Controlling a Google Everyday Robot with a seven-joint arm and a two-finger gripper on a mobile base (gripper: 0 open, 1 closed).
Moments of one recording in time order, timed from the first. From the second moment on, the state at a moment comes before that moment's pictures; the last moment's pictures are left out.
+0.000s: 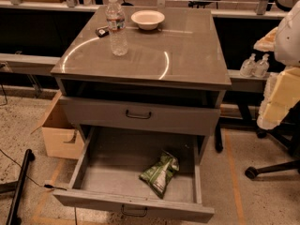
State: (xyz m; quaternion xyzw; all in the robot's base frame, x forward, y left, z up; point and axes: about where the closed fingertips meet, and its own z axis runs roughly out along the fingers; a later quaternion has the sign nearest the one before) arm 0.438 -0.217 0.976 -0.60 0.78 -0.03 0.16
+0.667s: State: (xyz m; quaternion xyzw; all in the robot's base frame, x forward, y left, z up) arm 0.440 -0.215 0.938 -0.62 0.77 -0.01 0.16
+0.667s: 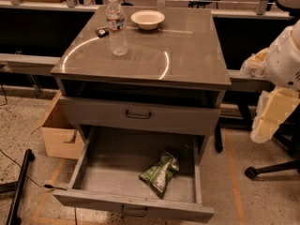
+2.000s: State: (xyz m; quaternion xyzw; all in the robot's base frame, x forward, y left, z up) arm 0.457 -0.165 0.707 -0.78 0.58 0.05 0.20
